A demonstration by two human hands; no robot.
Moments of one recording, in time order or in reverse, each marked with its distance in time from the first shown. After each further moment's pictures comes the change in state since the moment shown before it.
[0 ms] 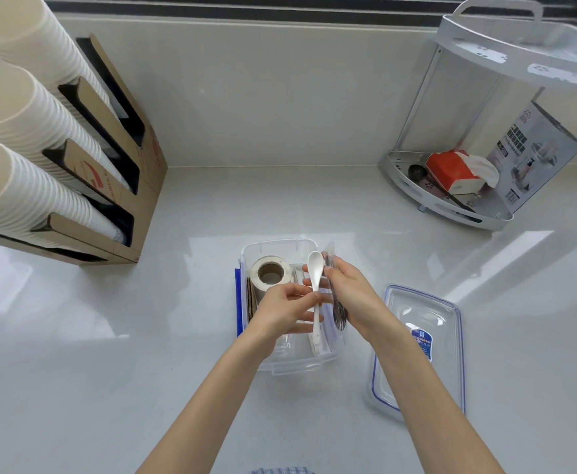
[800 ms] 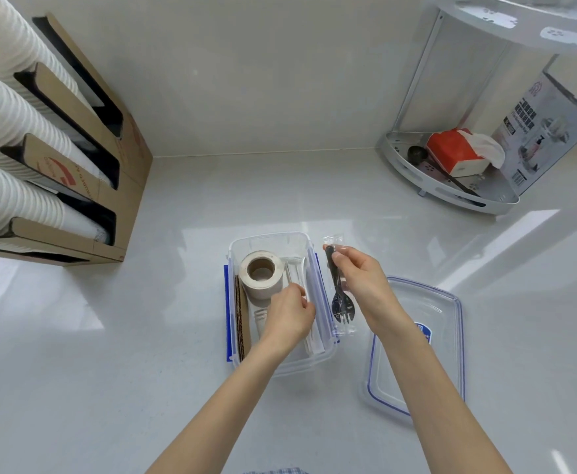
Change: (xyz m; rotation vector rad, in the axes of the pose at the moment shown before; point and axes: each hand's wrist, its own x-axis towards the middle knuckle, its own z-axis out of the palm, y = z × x) left_hand 0.032 -0.018 0.030 0.611 0.190 0.003; right_hand 0.020 0.014 -0.028 0.003 0.172 -0.047
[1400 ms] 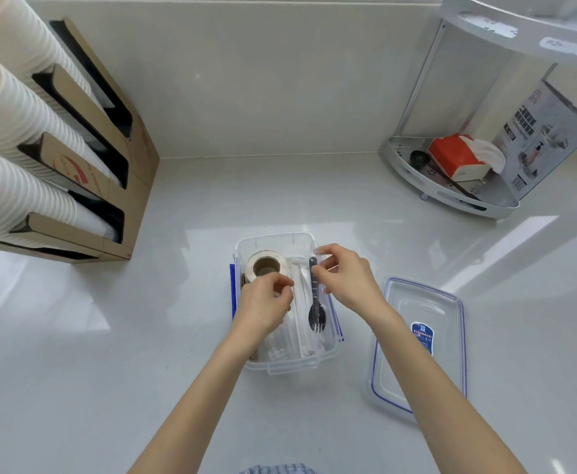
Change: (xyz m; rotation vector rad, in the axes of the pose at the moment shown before) left_hand -0.008 -0.017 -0.040 -0.060 0.133 0.083; right_hand 0.005 -0.006 0.020 -0.516 -0.010 -0.149
